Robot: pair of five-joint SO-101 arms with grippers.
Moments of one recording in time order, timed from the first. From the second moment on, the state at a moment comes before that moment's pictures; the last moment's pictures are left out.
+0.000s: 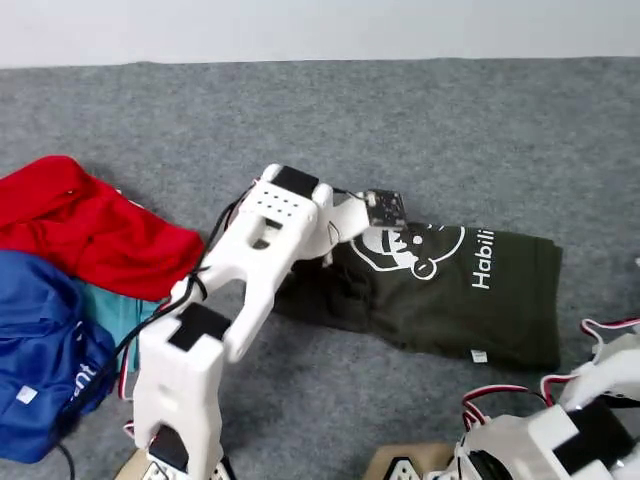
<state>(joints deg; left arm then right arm) 21.6 31.0 -13.4 84.7 -46.9 56.6 -0.9 12.3 100.4 47.8</state>
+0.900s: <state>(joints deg) 19.6 38.3 -37.8 98.6 -46.8 56.6 -0.9 12.3 100.4 47.8</state>
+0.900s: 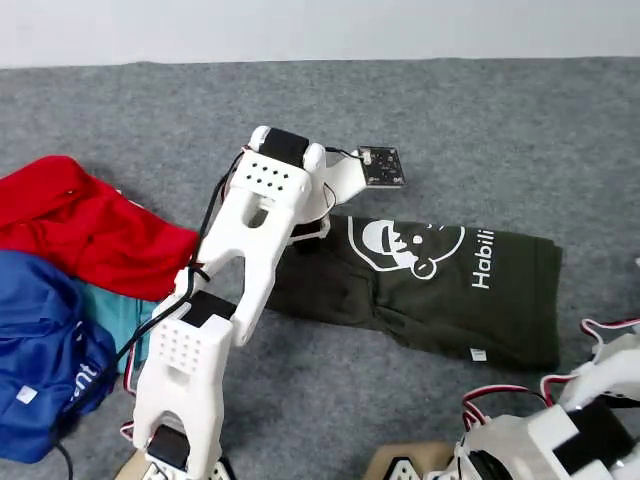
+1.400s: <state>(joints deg) 28.0 38.3 -37.8 98.8 -26.7 56.6 -0.9 12.3 100.4 47.8</state>
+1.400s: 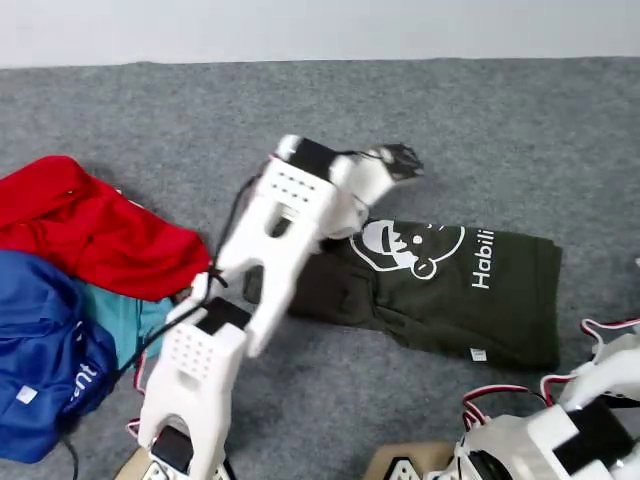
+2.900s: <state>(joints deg) 24.2 28.2 -38.0 98.9 -9.7 57.2 -7.1 12.4 100.4 51.3</state>
